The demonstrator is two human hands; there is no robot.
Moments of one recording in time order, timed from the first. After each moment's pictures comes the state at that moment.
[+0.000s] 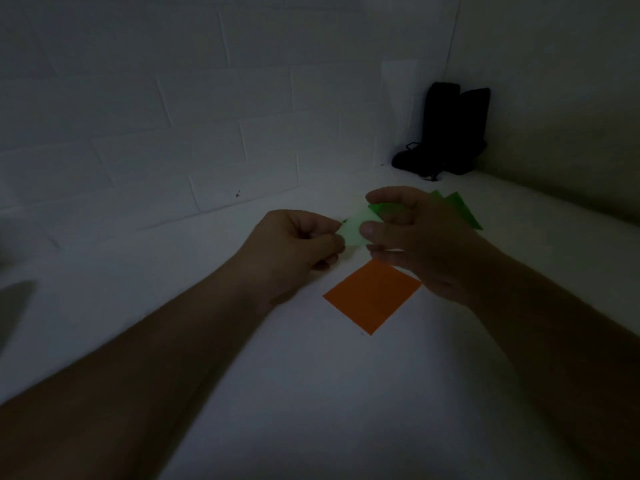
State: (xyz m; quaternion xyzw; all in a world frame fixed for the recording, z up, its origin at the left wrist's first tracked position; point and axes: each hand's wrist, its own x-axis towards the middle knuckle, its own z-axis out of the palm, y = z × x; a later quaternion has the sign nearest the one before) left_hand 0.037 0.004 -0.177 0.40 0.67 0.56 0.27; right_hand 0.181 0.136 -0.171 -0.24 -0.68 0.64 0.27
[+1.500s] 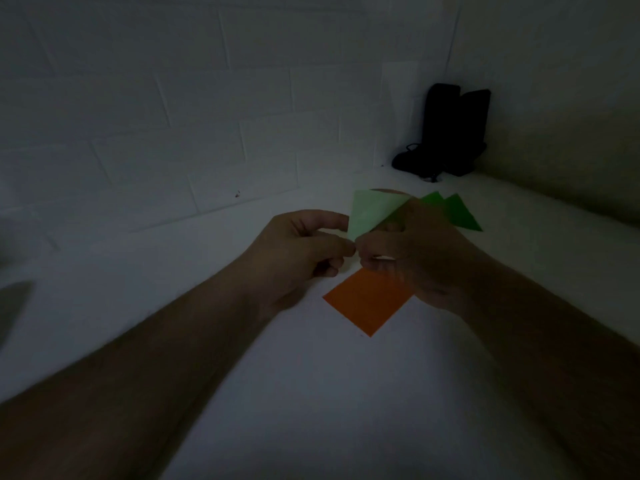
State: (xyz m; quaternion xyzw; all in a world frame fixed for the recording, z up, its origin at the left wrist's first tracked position) left_hand 0.042 0.009 -0.179 0.37 0.60 0.61 0.36; right_hand 0.177 0.129 -0.174 -0.19 -0.70 0.64 0.25
